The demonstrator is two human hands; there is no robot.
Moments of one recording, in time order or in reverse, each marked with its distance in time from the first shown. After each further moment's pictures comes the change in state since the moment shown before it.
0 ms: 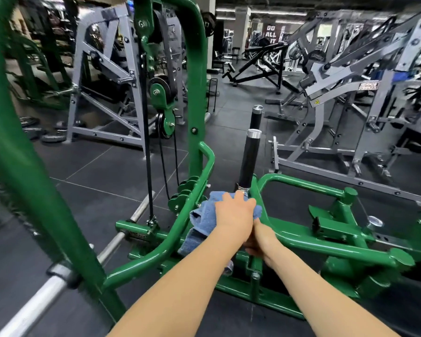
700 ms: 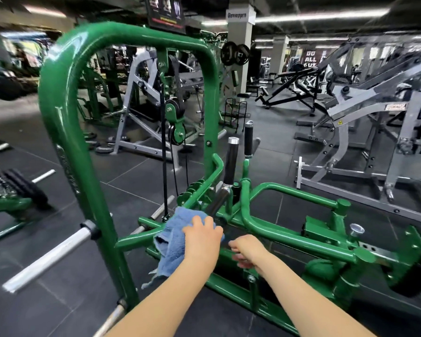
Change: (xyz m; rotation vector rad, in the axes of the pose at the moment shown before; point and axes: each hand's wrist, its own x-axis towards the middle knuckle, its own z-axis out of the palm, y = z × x) left_hand -0.137 0.089 0.002 0.259 -0.050 -0.317; right_hand -0.085 0.045 -0.092 -0.370 -0.311 -0.106
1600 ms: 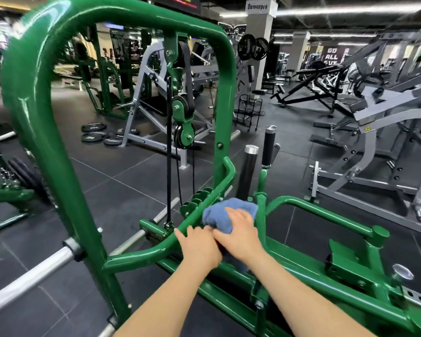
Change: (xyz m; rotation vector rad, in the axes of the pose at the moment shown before) left_hand 0.130 -0.023 0.041 -0.389 -0.234 -0.252; right_hand 0.096 -0.084 0.010 -0.563 0.246 -0.615
